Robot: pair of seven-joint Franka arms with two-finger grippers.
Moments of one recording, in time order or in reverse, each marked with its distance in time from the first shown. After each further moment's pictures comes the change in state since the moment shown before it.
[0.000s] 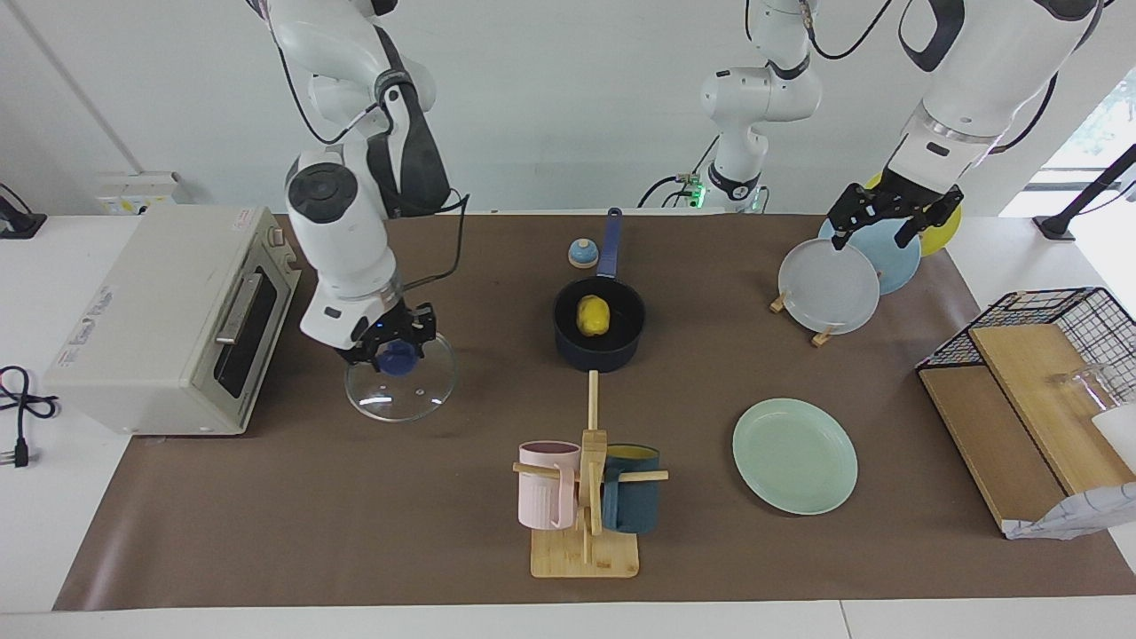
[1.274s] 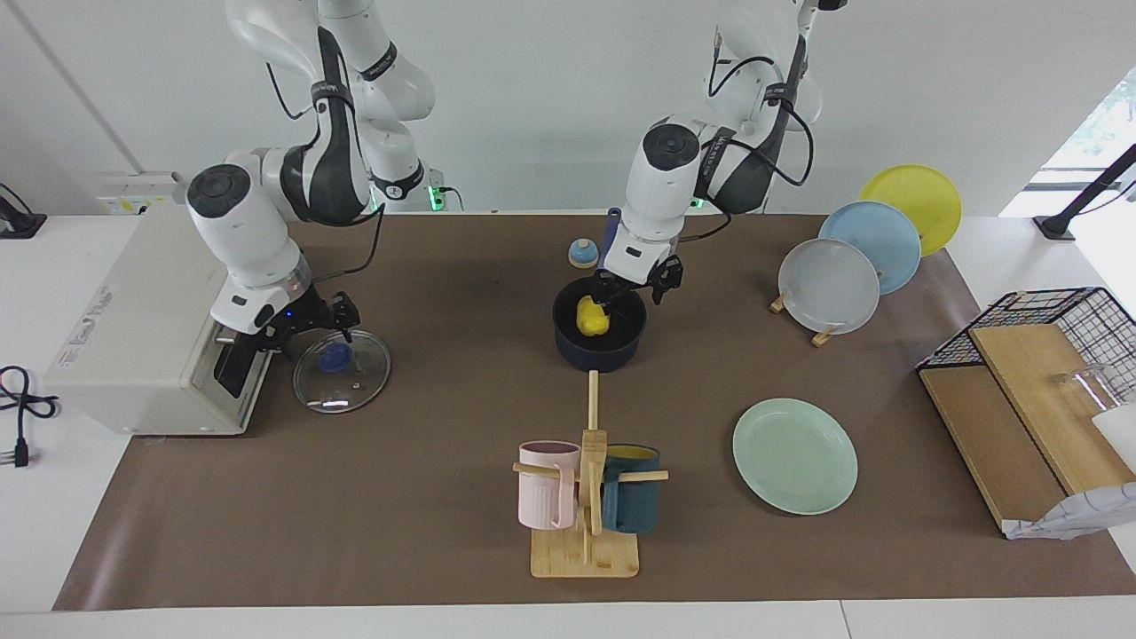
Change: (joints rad) left arm -0.519 0.169 -0.032 -0.354 -0.022 0.561 -0.735; right arm -0.175 -0.167 0.015 -0.140 0.010 -0.003 -0.081
